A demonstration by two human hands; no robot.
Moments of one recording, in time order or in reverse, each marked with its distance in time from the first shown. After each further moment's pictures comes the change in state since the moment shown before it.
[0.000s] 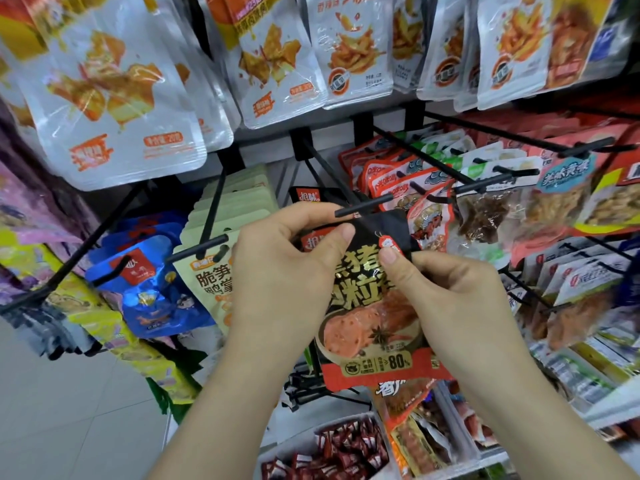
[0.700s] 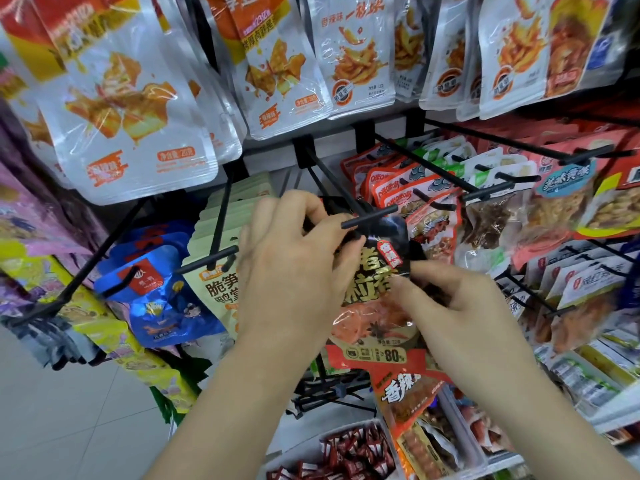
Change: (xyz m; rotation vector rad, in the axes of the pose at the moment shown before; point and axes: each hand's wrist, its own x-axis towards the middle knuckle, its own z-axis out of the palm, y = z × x) left_hand 0.013 -0.025 0.002 0.682 0.135 0.563; right_hand -0.004 -0.002 -0.004 -0.204 -0.019 -0.025
